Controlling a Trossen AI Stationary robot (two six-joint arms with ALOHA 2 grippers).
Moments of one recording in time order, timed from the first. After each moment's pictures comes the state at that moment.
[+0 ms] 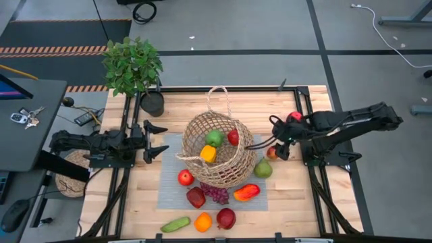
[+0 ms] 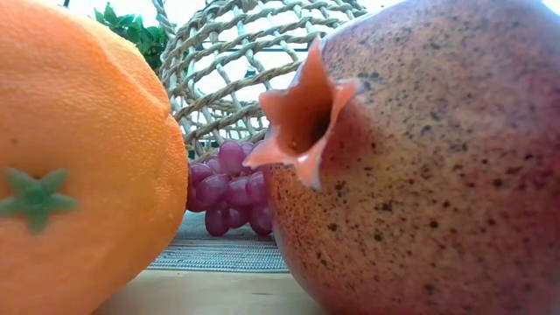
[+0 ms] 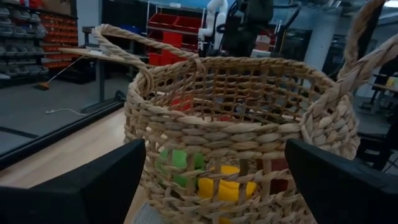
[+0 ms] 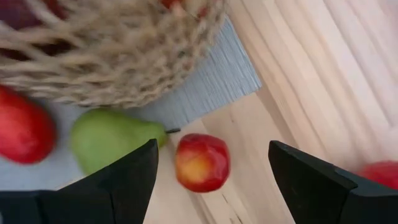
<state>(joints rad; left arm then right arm) -0.12 0.02 0.01 0.06 -0.32 -0.15 0.12 0.96 0.83 -1.04 0.21 0.57</state>
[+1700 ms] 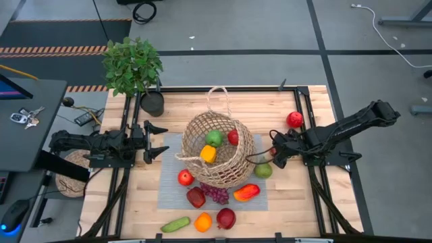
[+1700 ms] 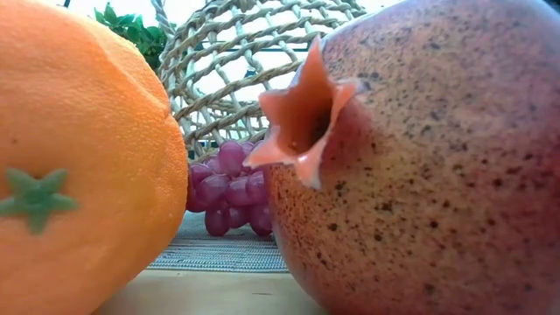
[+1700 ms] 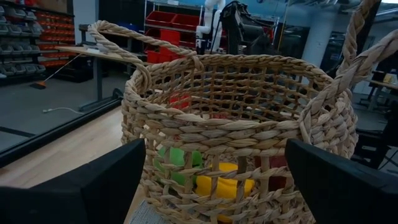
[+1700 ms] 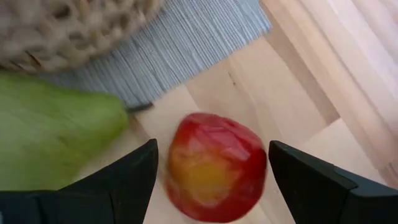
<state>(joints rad) -0.12 0.03 0.01 0.06 -0.30 -0.15 0.26 0.96 0.47 -0.77 0.33 0.79</state>
